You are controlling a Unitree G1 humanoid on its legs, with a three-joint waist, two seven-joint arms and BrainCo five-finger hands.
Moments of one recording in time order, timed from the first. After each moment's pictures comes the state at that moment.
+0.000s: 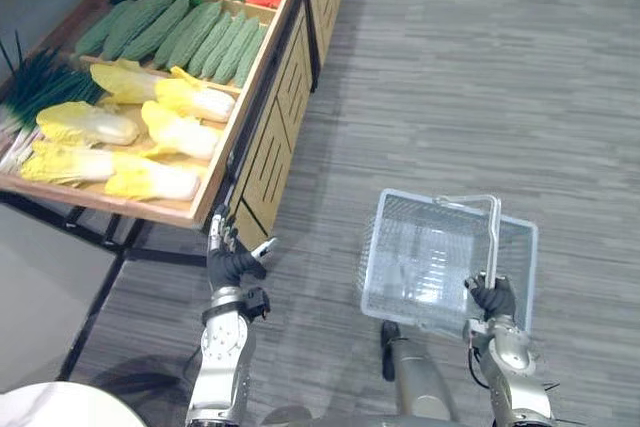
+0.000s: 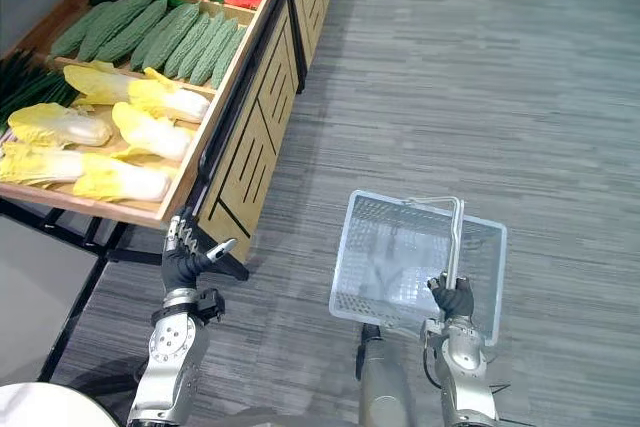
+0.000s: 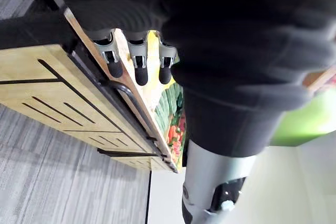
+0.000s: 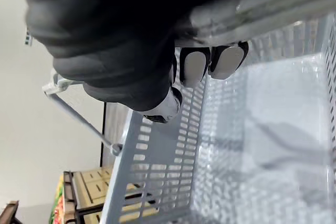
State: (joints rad) left arm 0.20 -0.03 -0.04 -0.10 -0.11 -0.18 0.26; right arm 0.23 -0.09 -0.12 0.10 0.15 -0.03 -0.19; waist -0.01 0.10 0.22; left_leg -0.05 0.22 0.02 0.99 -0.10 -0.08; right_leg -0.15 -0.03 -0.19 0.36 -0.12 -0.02
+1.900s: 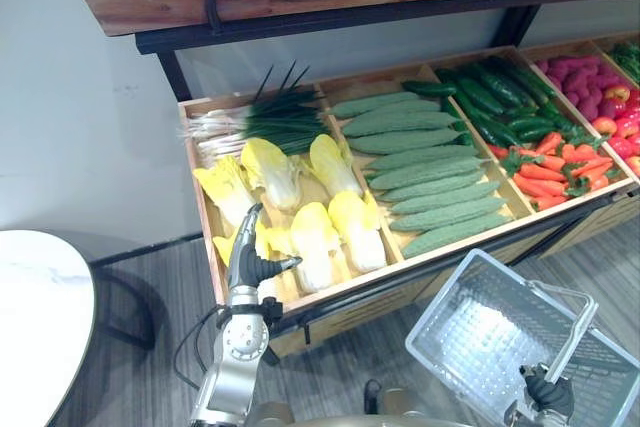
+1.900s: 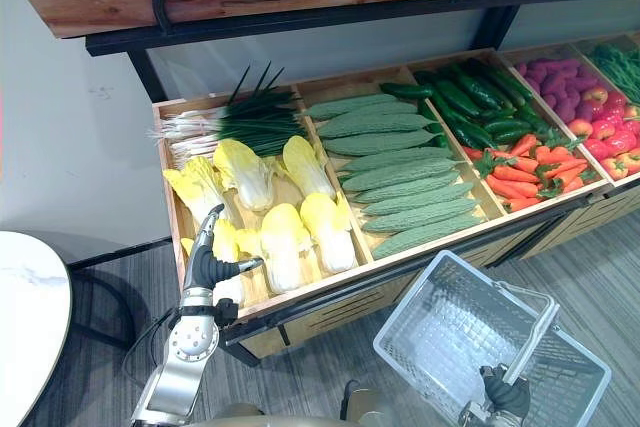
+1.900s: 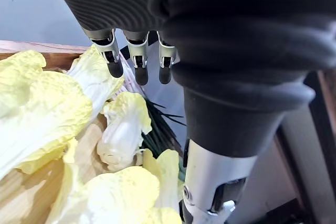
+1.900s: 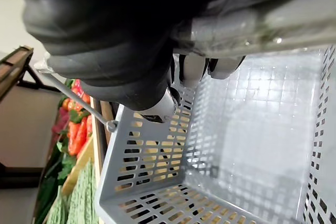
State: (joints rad) left arm 0.05 0.04 -0.11 0.05 0.55 0.01 0.29; right arm 0.45 -0.05 -0.36 0.21 0.24 -0.07 -0.21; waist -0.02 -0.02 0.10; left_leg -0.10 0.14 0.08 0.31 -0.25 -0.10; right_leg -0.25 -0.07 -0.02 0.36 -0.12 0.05
